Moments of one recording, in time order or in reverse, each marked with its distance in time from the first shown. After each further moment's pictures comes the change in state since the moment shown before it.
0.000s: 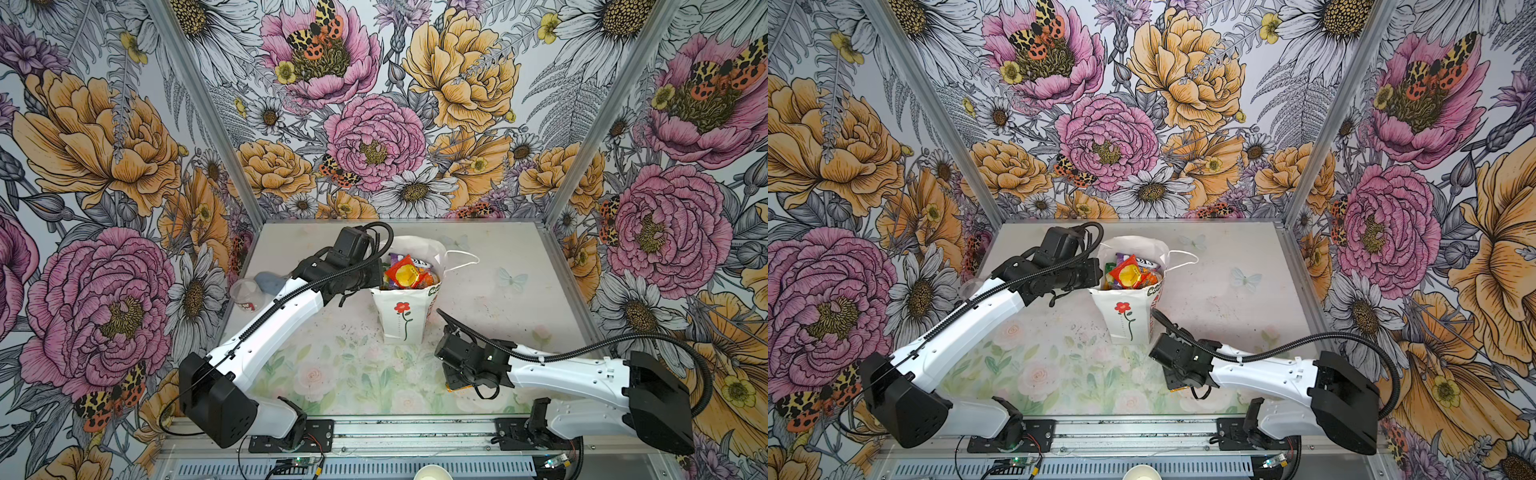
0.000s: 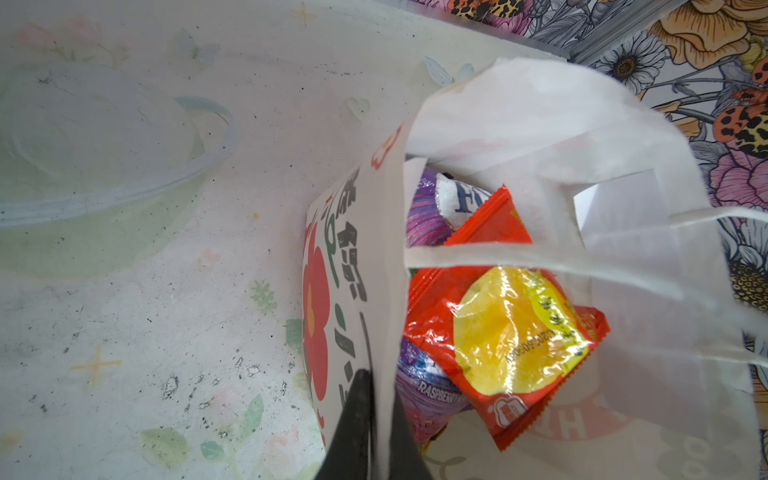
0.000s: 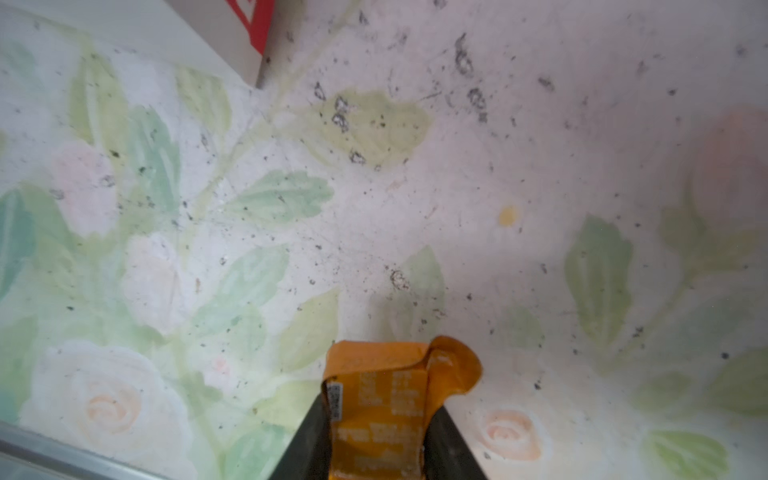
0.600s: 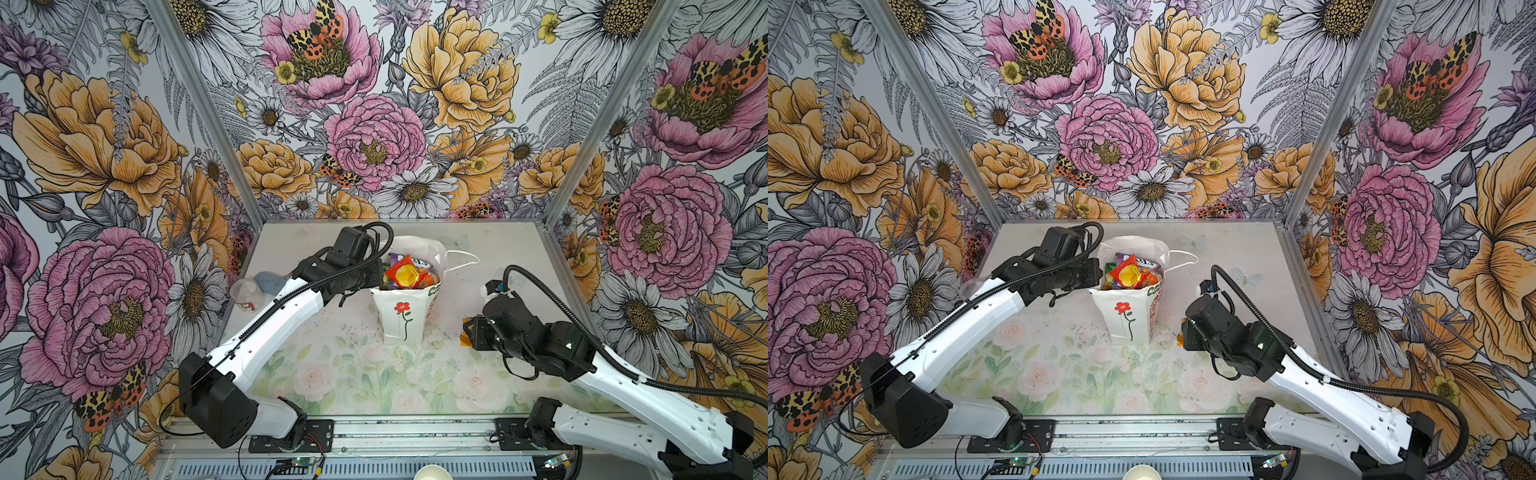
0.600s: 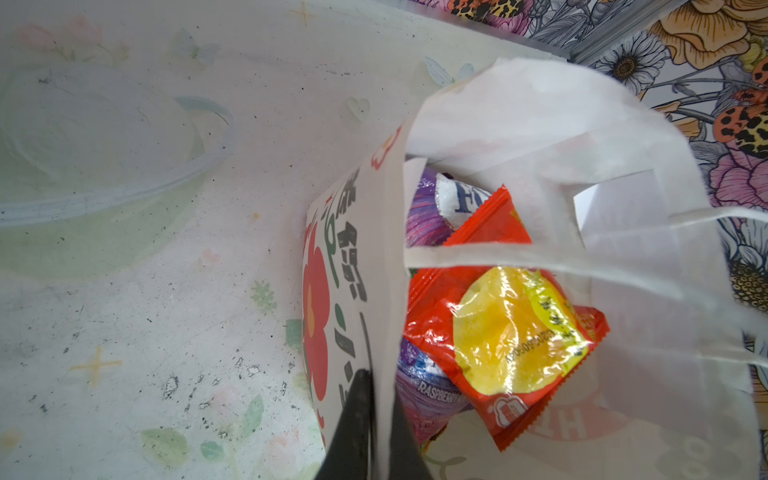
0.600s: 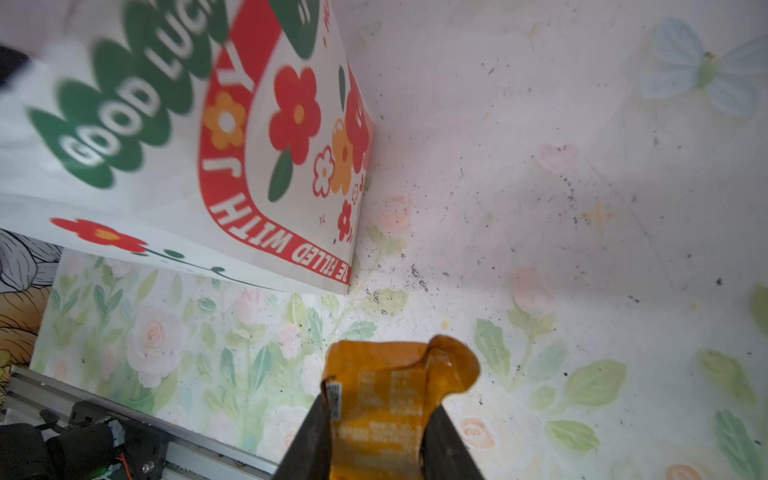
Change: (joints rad) left arm 0.000 0.000 0.000 0.000 0.000 0.000; right arm -0.186 -0.281 0.377 -0.247 0.082 -0.010
